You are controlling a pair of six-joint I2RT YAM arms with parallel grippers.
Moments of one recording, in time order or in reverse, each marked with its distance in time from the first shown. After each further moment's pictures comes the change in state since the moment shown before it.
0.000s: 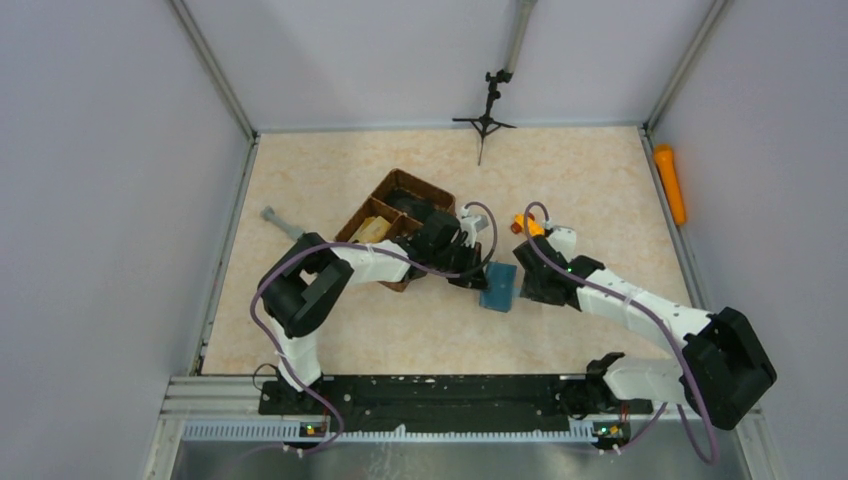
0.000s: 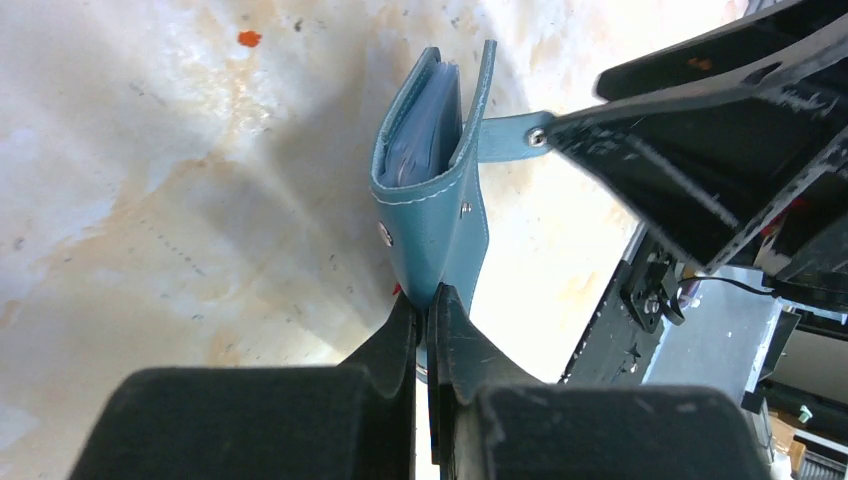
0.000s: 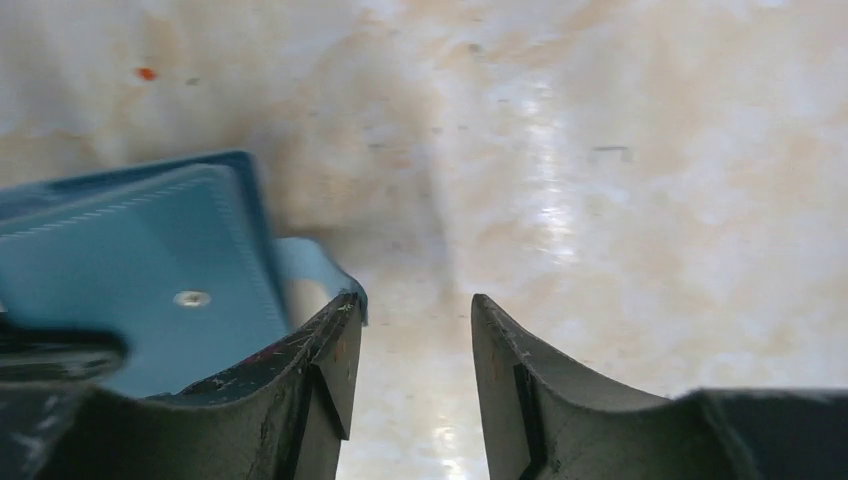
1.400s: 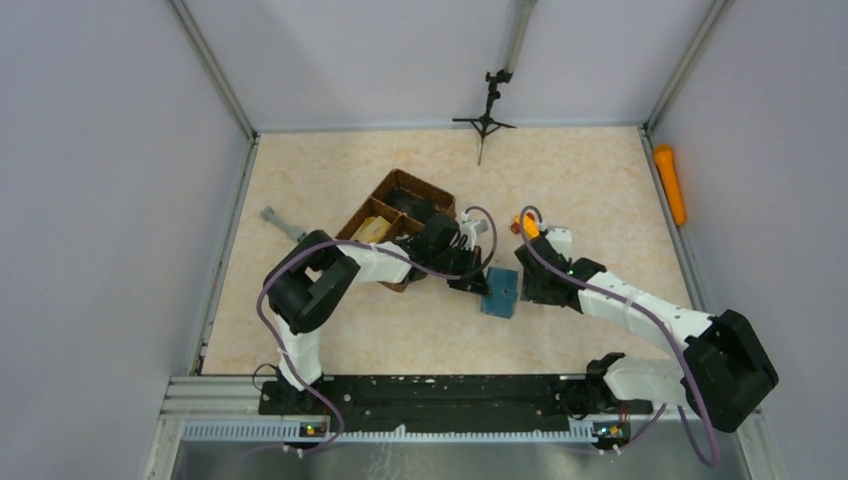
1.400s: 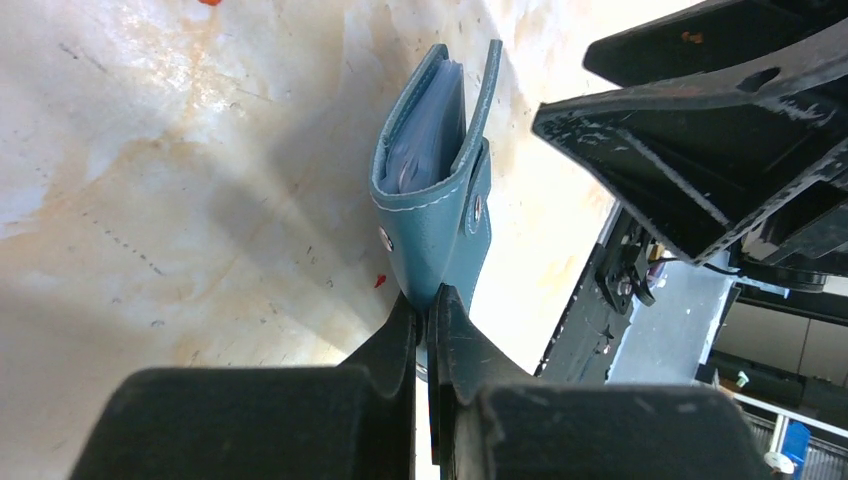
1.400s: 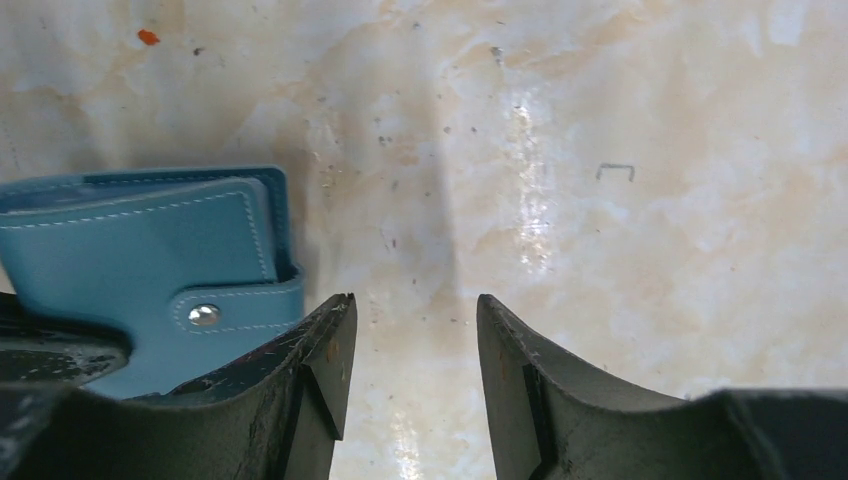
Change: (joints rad) left arm 0.014 0.043 -0.015 0.049 0.092 -0.055; right arm -0.010 -0.010 -0.023 0.001 0.005 -0.118
